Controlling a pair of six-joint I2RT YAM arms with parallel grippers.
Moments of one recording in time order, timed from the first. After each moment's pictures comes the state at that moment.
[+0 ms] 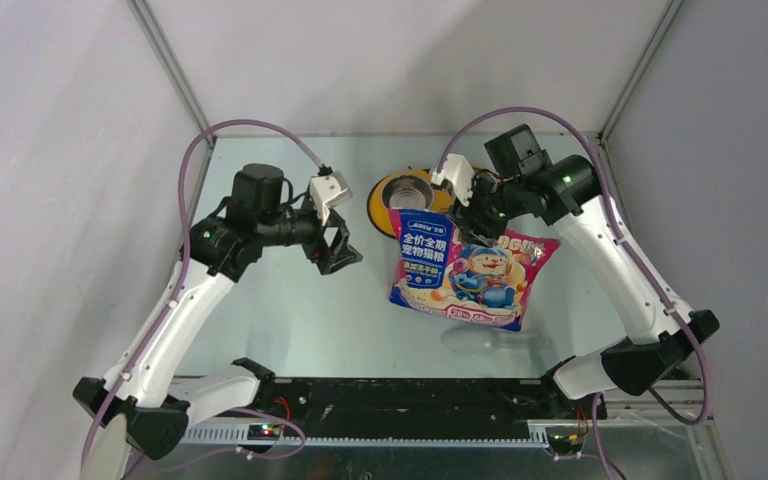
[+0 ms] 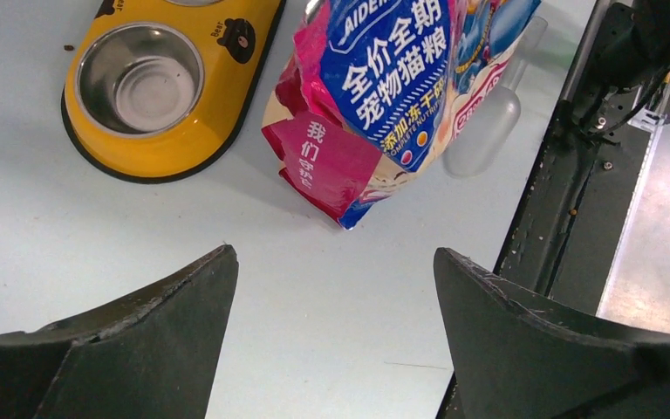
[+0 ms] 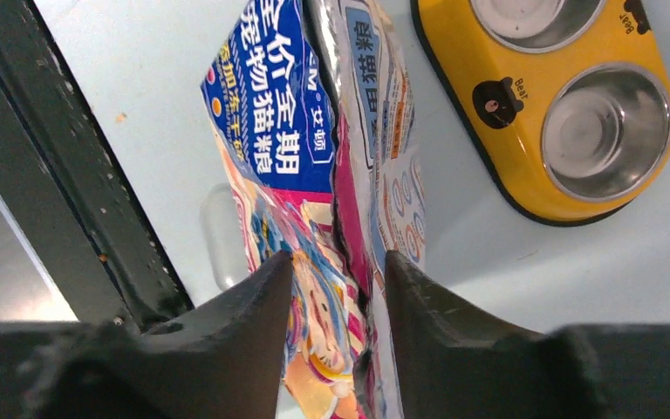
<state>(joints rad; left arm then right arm) -0.45 1.11 1.29 -0.79 0.61 0.32 0.56 1.43 1.74 -1.26 -0.34 -0.55</state>
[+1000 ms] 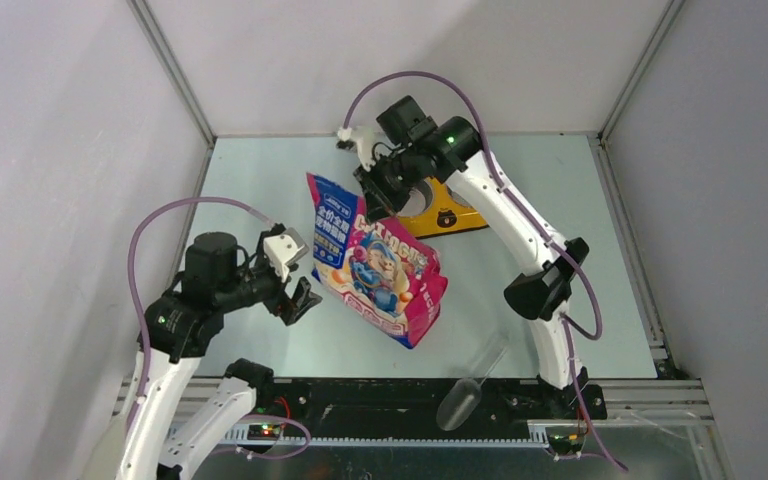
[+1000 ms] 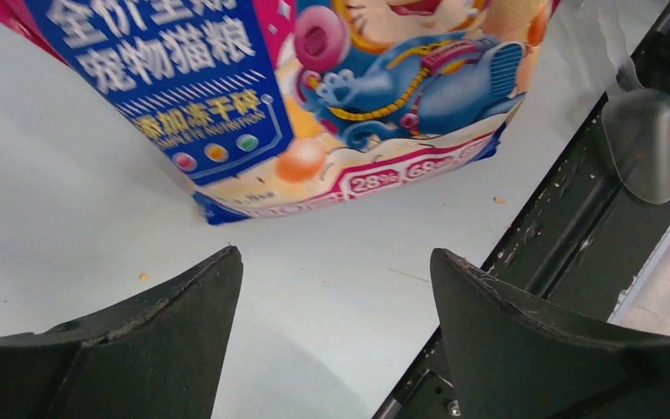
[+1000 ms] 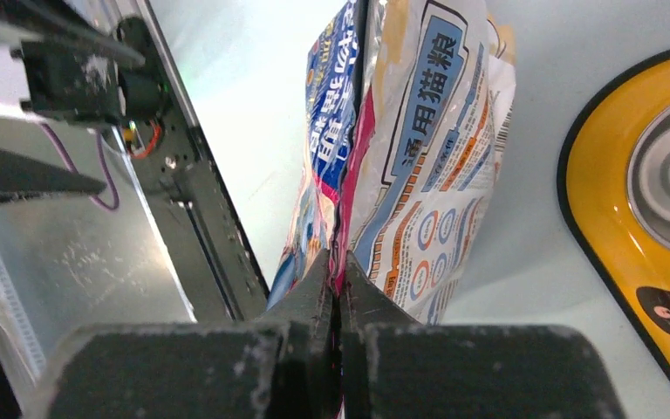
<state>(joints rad) -0.32 0.67 1.01 -0.95 0.49 0.36 0.78 2.07 2.47 -1.34 -0.48 -0.14</state>
